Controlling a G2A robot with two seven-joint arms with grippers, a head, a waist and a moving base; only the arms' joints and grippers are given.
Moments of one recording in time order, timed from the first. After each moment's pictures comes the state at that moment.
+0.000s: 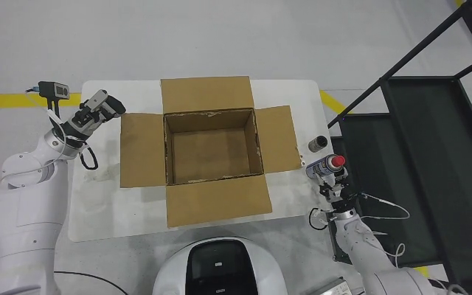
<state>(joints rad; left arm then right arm) 0.98 -1.10 -1.52 -1.17 -0.44 -0.57 -1.00 -1.21 -1.22 1.47 -0.33 -1.56 -0.50 -1.32</state>
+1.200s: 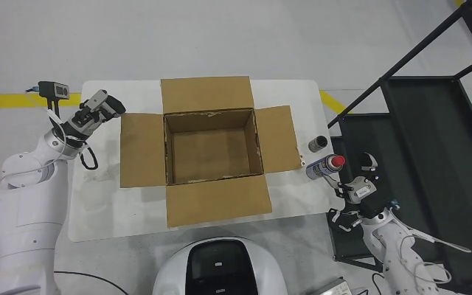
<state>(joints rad) 0.98 -1.10 -1.52 -1.17 -0.44 -0.57 -1.00 -1.86 -1.11 1.76 -1.59 -1.49 -0.39 -0.88</state>
